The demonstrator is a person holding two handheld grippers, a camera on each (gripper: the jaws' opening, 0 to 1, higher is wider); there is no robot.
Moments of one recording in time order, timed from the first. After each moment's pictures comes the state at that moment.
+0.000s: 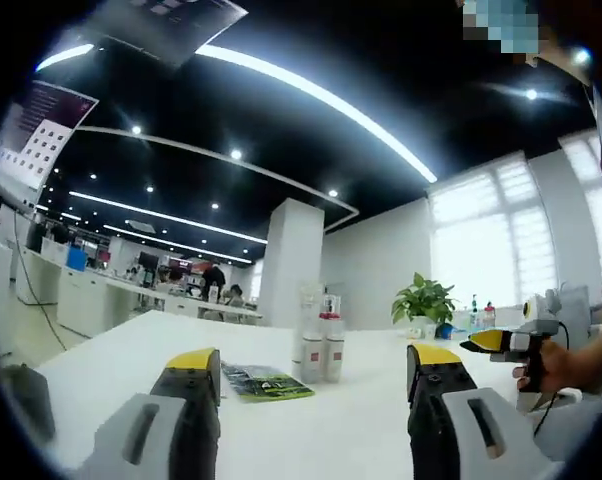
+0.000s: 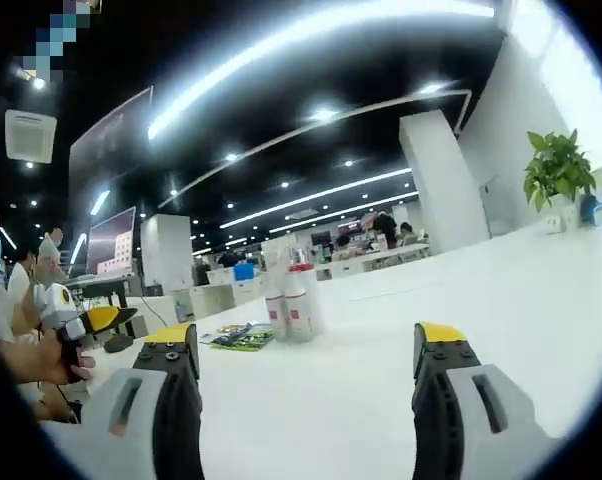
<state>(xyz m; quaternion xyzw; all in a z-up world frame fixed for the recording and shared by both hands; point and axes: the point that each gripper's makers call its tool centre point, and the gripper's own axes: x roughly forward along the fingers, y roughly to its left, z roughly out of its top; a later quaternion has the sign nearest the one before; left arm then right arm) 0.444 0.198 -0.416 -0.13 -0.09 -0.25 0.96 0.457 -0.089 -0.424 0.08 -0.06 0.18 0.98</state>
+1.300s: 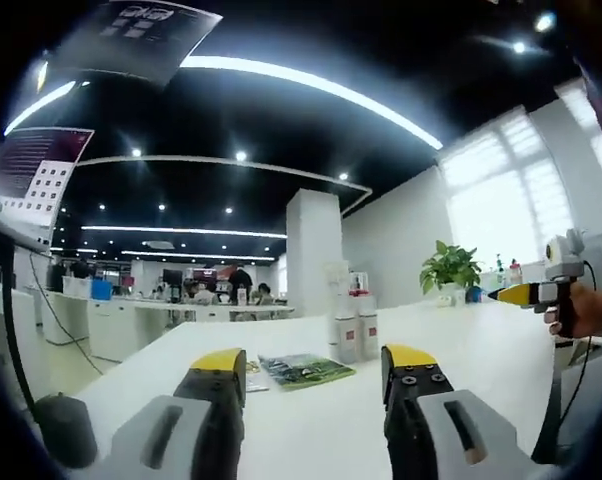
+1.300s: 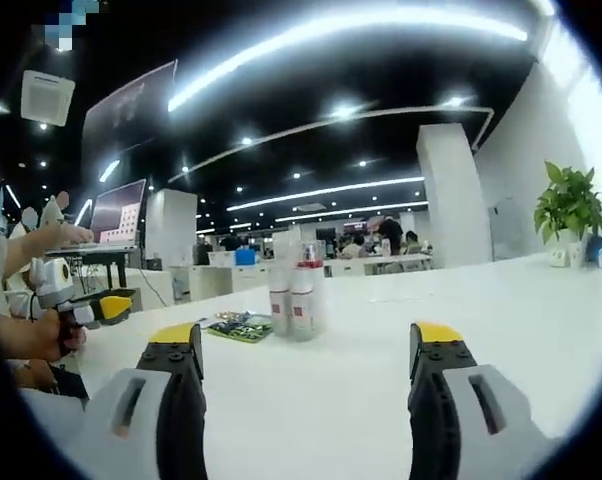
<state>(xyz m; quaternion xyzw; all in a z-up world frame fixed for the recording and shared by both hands) 0.457 0.211 -0.441 -0.01 -0.07 -0.20 0.98 0.467 -0.077 -0.419 0.01 -0.06 0.21 0.98</state>
